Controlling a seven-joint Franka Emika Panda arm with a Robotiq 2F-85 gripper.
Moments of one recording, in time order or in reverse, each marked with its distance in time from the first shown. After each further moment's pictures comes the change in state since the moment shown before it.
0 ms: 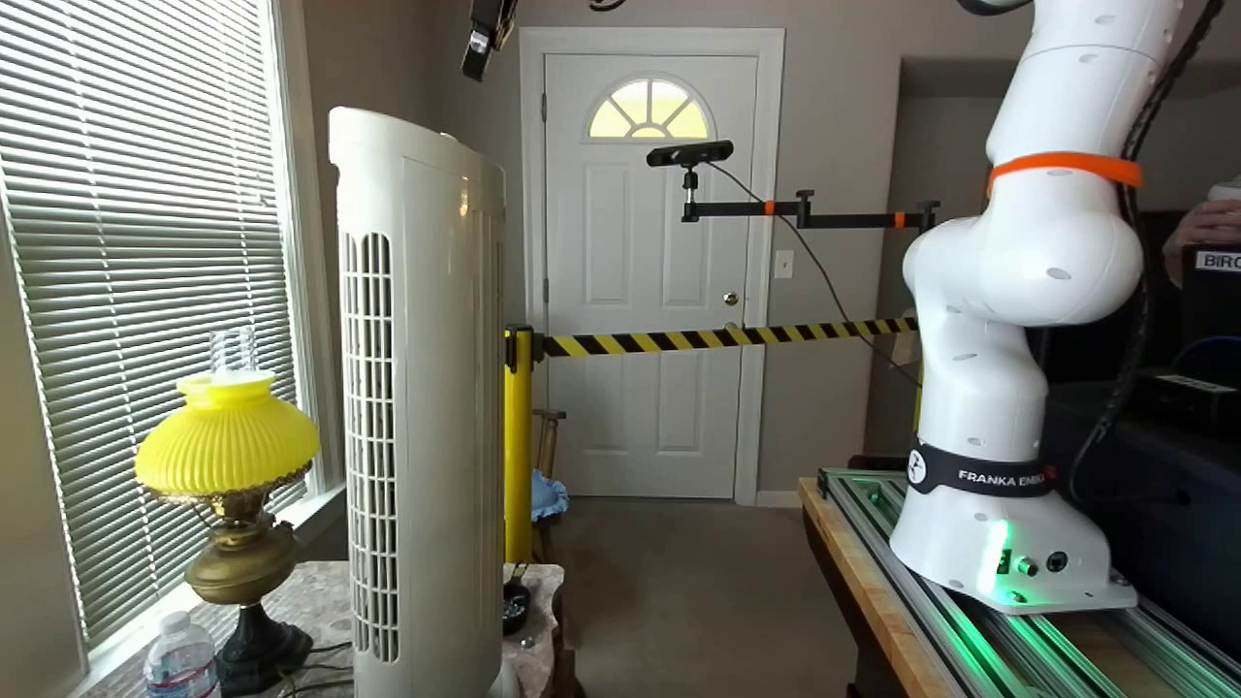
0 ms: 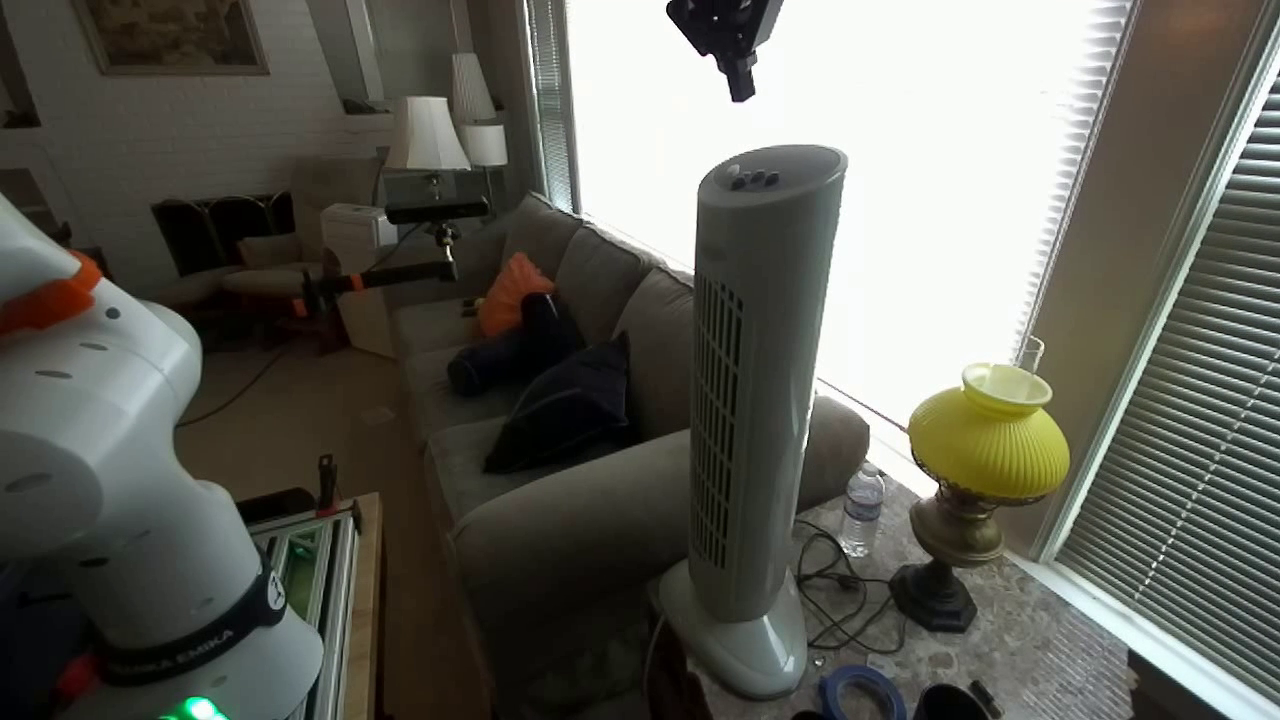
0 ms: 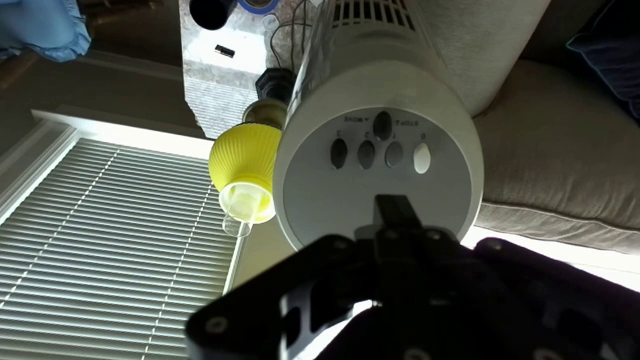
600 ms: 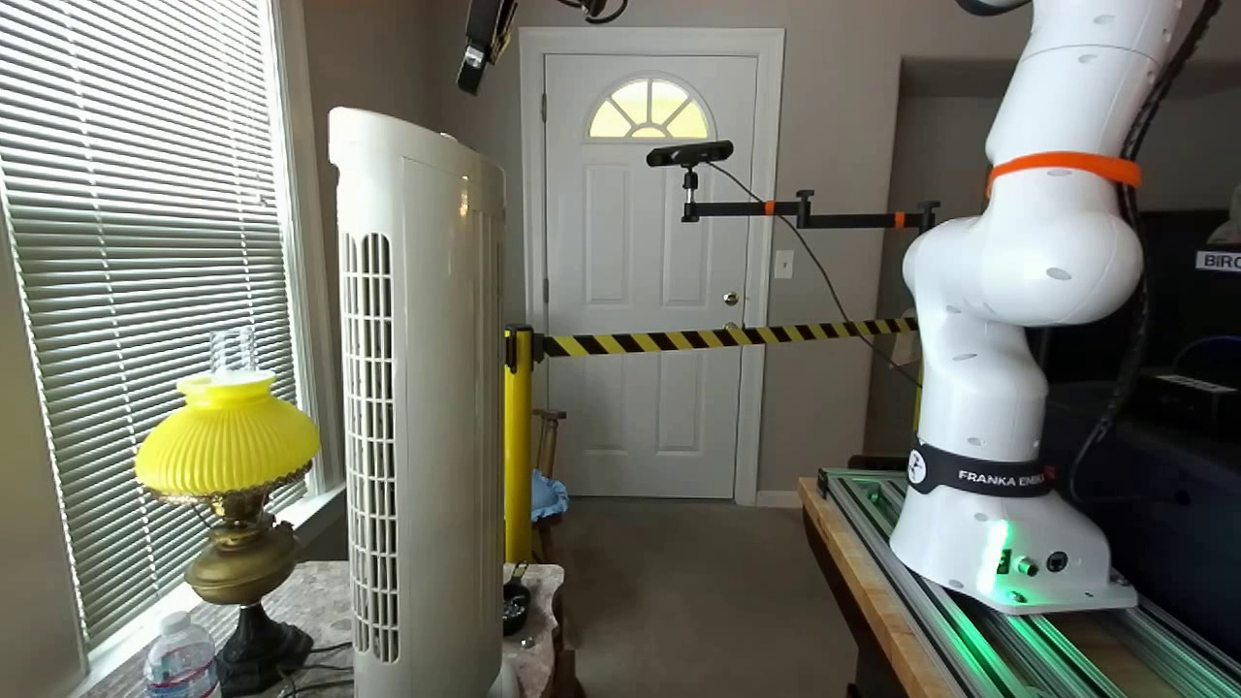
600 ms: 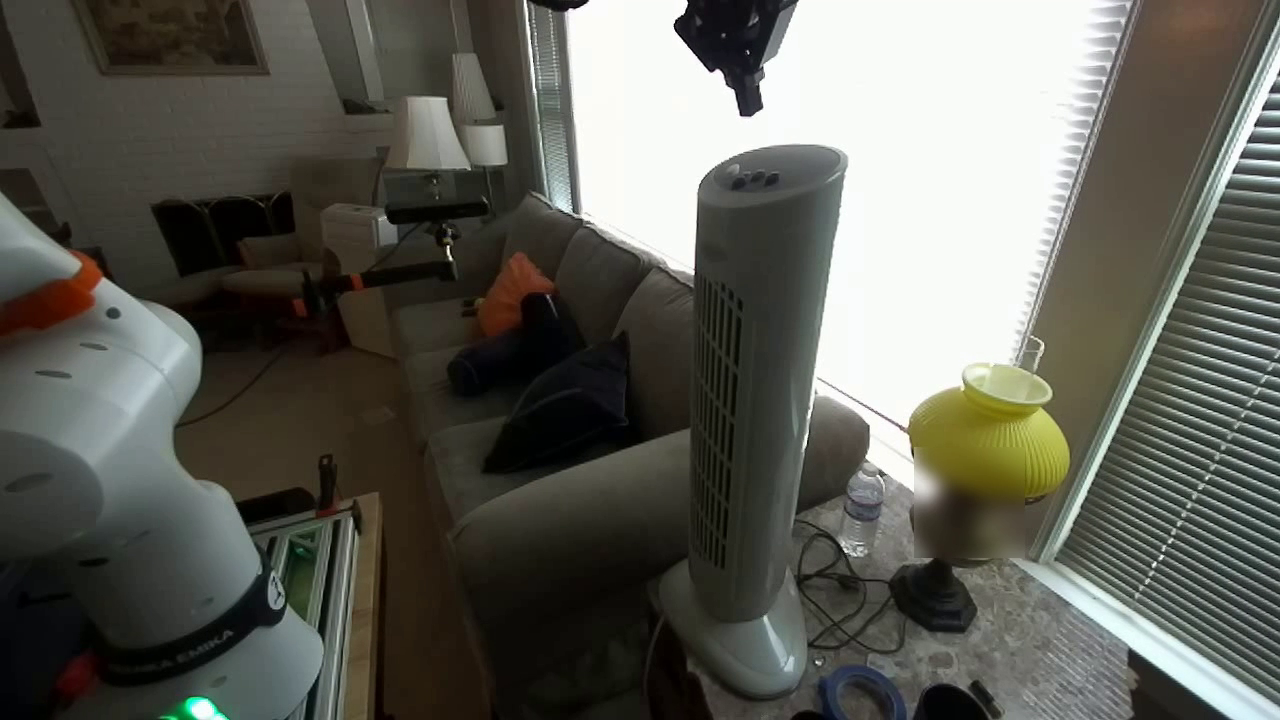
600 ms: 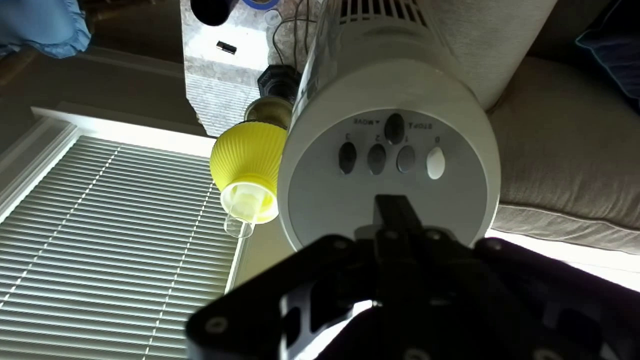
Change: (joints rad) arm 0.001 0.005 -0.005 -0.032 0.000 0.046 -0.008
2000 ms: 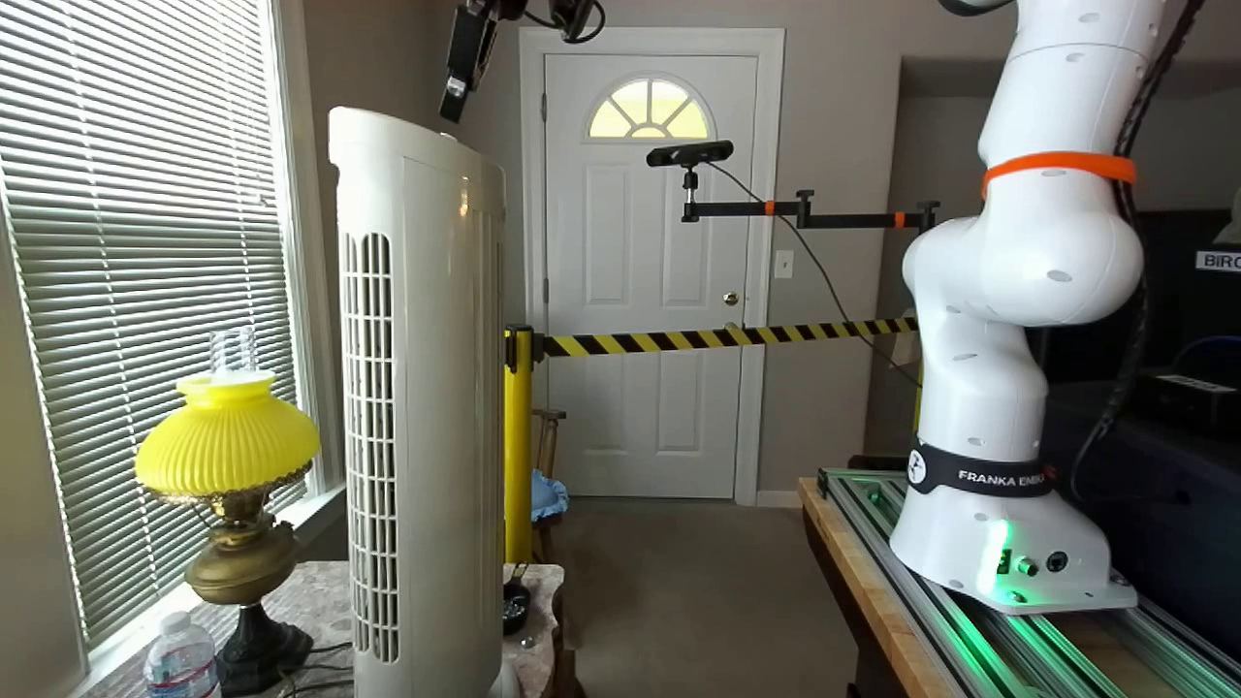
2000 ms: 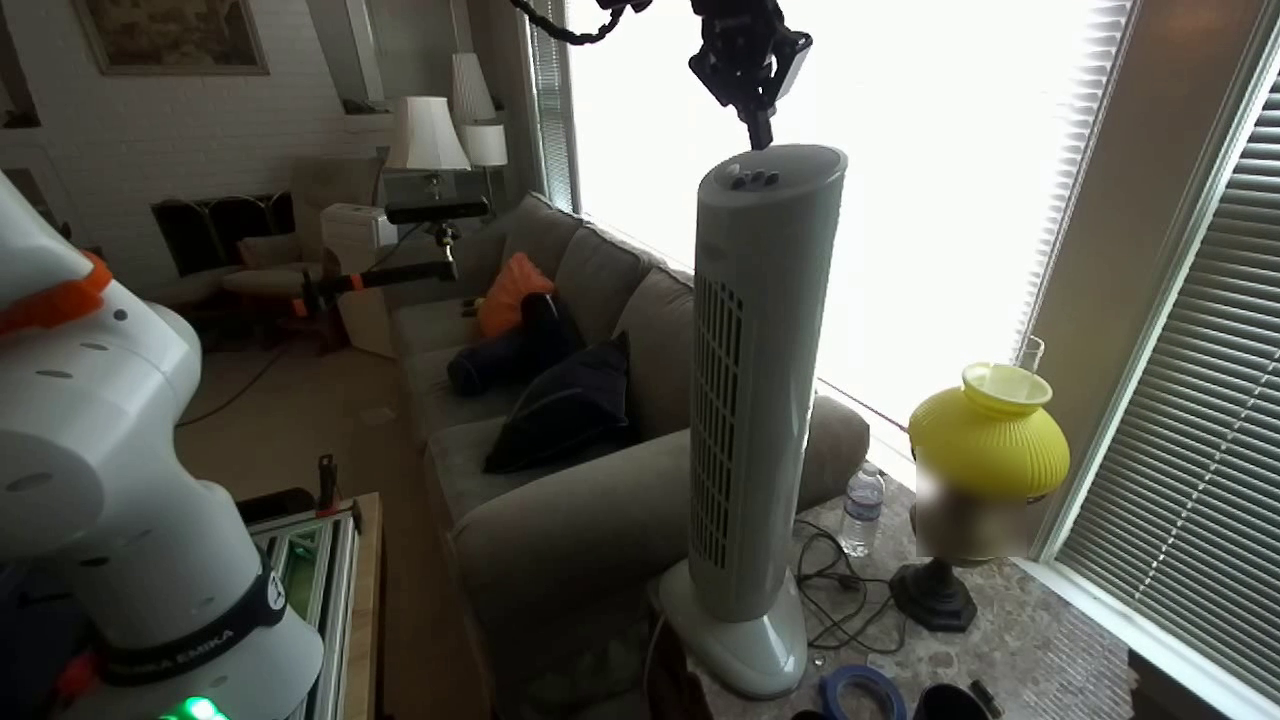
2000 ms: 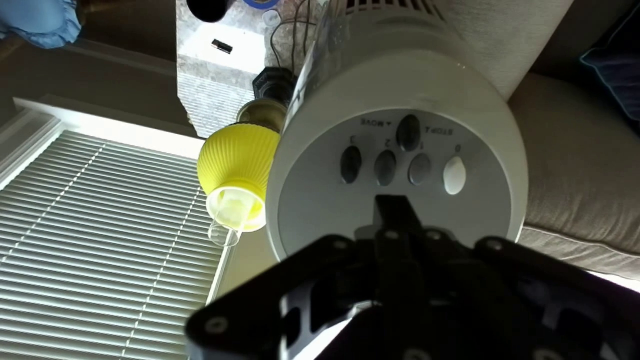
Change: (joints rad) arm 0.004 0.058 0.005 -0.008 0.000 0.043 -0.045
